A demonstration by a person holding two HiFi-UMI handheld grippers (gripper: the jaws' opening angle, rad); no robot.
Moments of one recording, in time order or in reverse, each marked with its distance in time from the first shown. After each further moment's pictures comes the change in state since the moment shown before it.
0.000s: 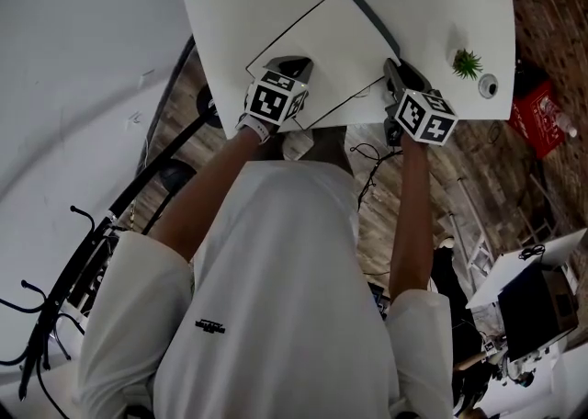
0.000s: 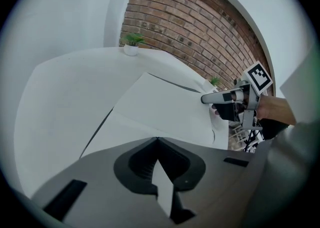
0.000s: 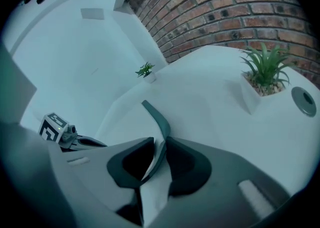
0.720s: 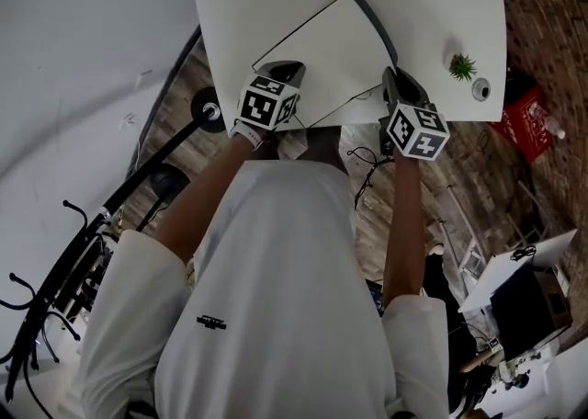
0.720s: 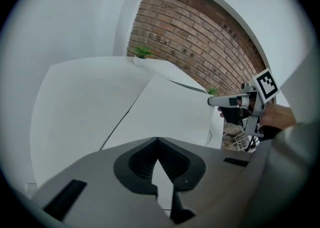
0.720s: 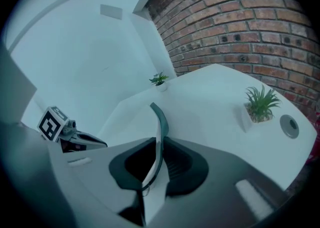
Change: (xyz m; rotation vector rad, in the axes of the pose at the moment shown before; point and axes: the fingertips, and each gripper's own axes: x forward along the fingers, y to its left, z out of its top) left arm -0.042 0.009 -0.005 -0.064 -0.072 0.005; right arm -0.032 0.044 0.012 -0.132 -0.069 -0.040
